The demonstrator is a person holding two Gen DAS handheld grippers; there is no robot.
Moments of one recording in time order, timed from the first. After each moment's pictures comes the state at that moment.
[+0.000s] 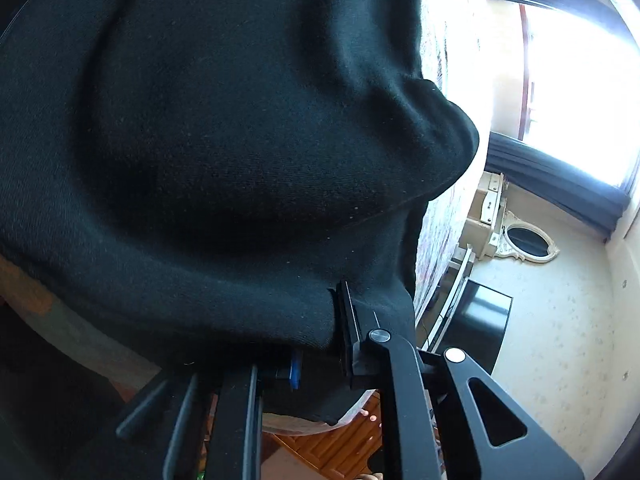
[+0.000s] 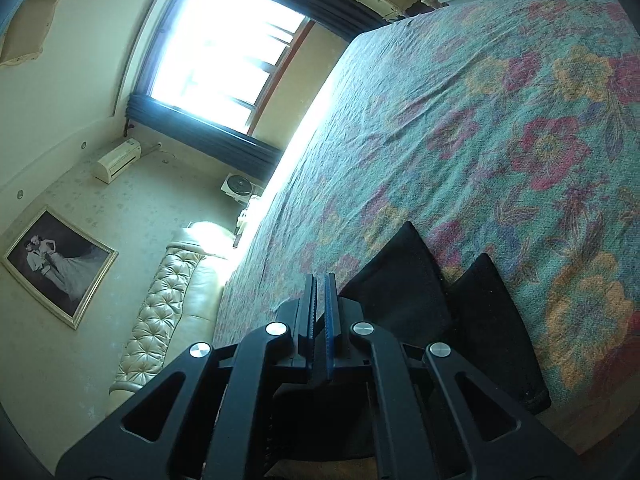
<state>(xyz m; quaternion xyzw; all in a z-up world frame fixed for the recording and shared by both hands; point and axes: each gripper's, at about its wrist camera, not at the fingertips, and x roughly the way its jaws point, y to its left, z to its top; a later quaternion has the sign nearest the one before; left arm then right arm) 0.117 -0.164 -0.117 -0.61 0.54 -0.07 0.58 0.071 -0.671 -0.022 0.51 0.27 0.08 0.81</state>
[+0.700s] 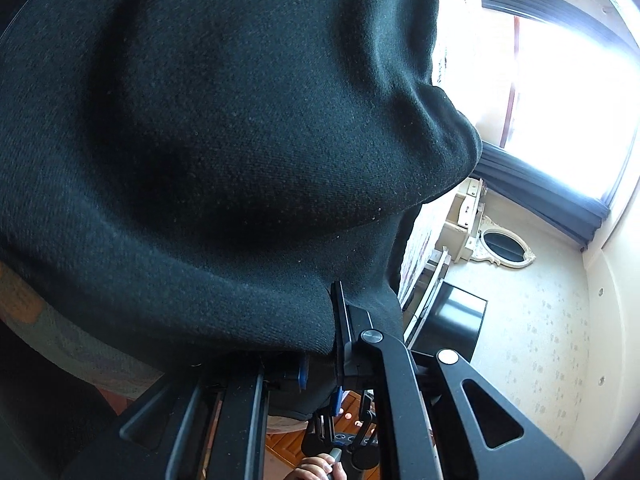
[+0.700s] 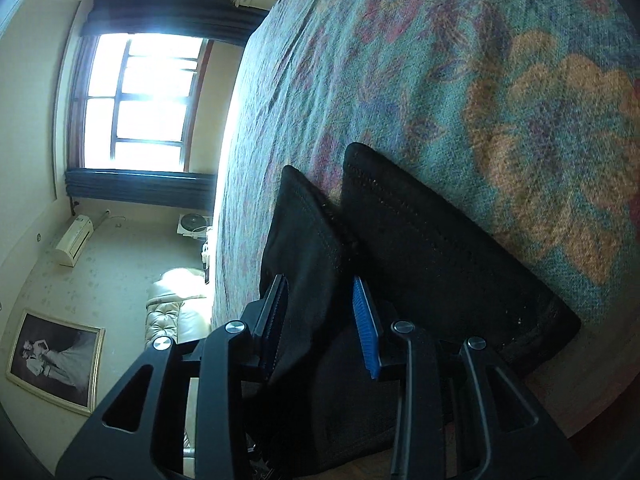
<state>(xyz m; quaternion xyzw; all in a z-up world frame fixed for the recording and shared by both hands) 0.103 -0.159 -0.124 -0.64 0.52 -0.09 0.56 0.064 -0.643 -0.124 0.62 0.28 -0.05 0.73</state>
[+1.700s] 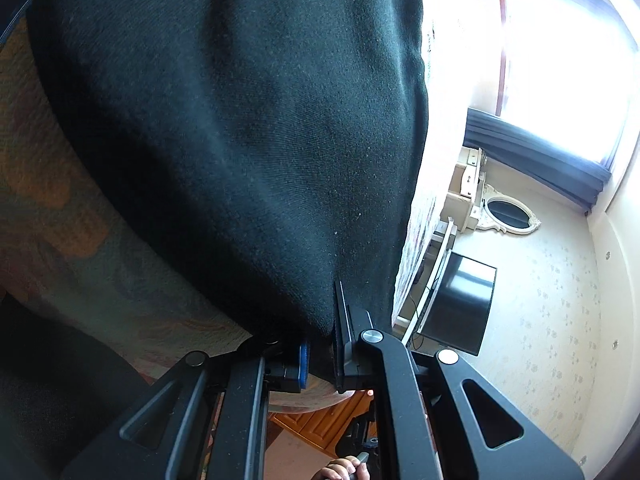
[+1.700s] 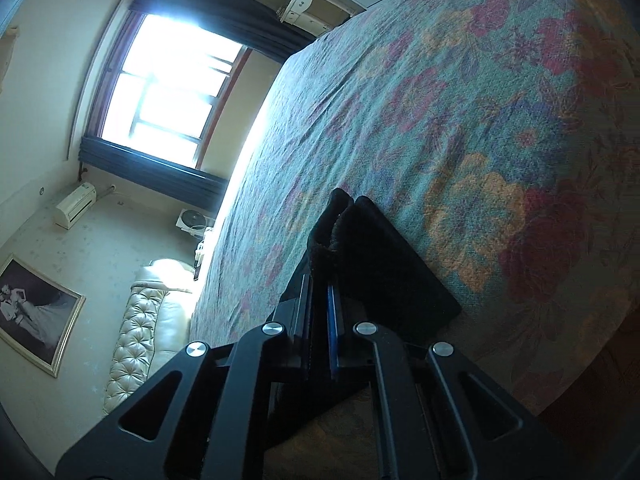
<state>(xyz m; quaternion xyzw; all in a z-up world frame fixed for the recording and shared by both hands) 0.088 -0.158 -0.118 -0.60 0.54 -0.13 0.58 0.001 -0.652 -0.078 0.53 0.26 -0.06 0.80</state>
